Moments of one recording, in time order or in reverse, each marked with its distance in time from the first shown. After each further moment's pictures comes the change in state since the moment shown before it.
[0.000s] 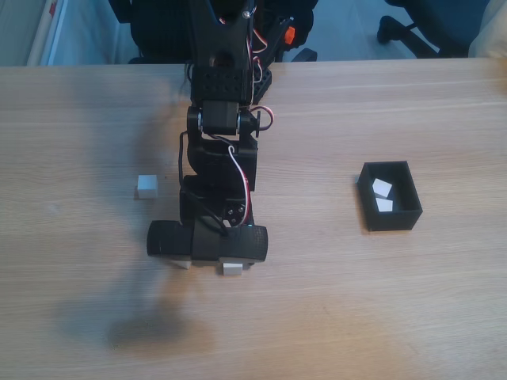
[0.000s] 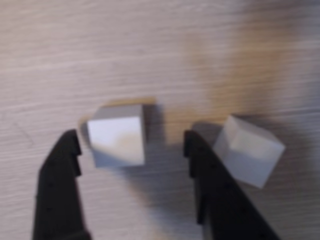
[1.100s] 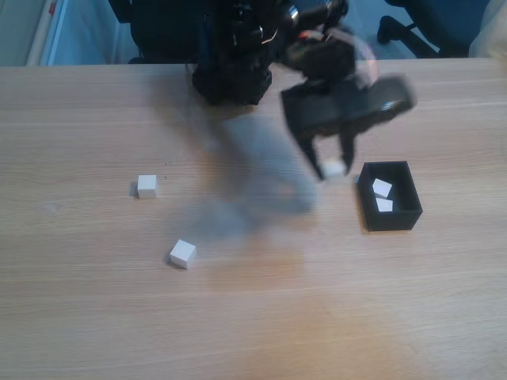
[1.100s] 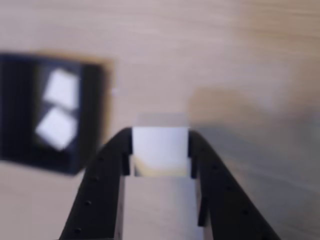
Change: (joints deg) arm -33.6 37.8 13.0 15.8 17.3
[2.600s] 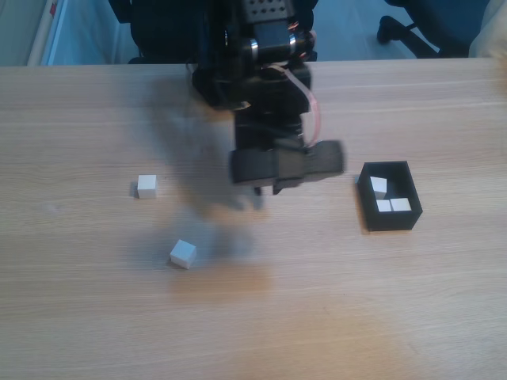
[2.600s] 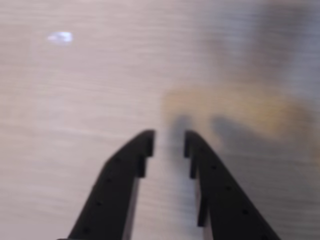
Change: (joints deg) arm 20.1 -6.9 6.2 0.4 -11.7
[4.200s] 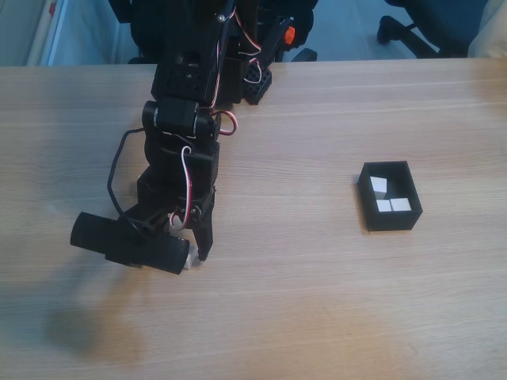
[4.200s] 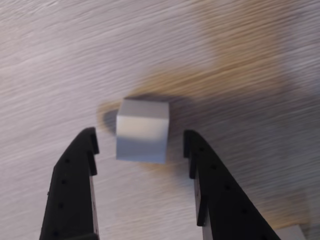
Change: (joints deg) arm 22.9 -33.9 -28.2 -4.3 -0.7
